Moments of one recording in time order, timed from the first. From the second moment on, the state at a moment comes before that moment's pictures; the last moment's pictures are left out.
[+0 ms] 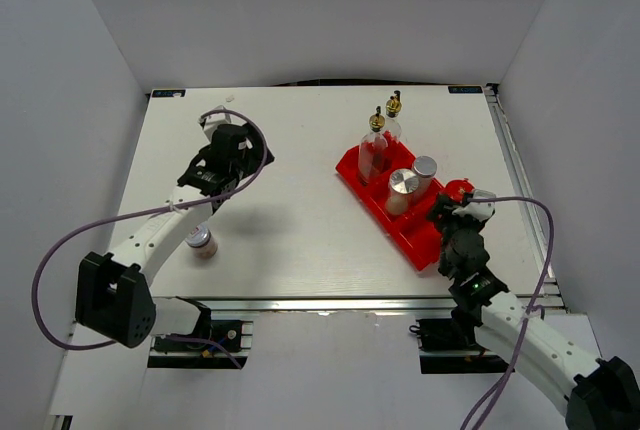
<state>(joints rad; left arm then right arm) -0.40 1.32 1.02 -0.29 -0.34 -0.70 0.61 0.55 0.13 0.45 0.80 0.05</state>
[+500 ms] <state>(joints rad) -0.39 1.19 0.94 -0.31 -0.40 -0.70 0.41 0.84 0.08 0.71 0.71 0.16</state>
